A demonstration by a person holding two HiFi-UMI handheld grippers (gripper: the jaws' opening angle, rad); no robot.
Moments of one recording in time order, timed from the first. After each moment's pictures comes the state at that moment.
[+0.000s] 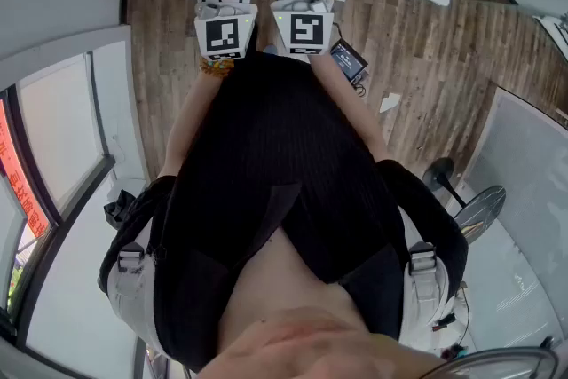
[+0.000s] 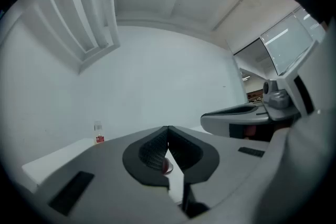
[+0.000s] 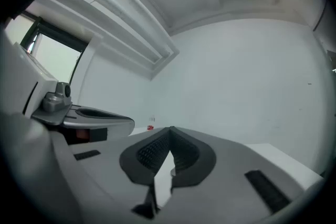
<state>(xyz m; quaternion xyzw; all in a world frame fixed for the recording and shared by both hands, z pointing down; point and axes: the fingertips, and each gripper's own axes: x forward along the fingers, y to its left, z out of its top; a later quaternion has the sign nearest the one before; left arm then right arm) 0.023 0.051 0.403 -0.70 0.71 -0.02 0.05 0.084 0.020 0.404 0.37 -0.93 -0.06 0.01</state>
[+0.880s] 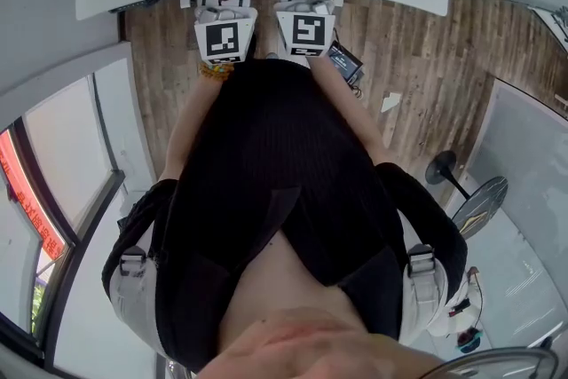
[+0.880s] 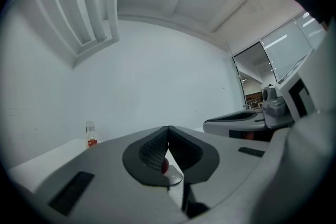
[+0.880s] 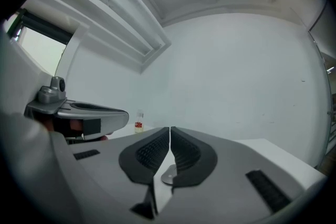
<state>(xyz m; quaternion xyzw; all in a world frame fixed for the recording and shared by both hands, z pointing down) -0.012 0.002 0.396 -0.72 0.69 -0.01 0.04 0.060 -0.033 0.407 0.41 -0.91 -0.04 0.04</state>
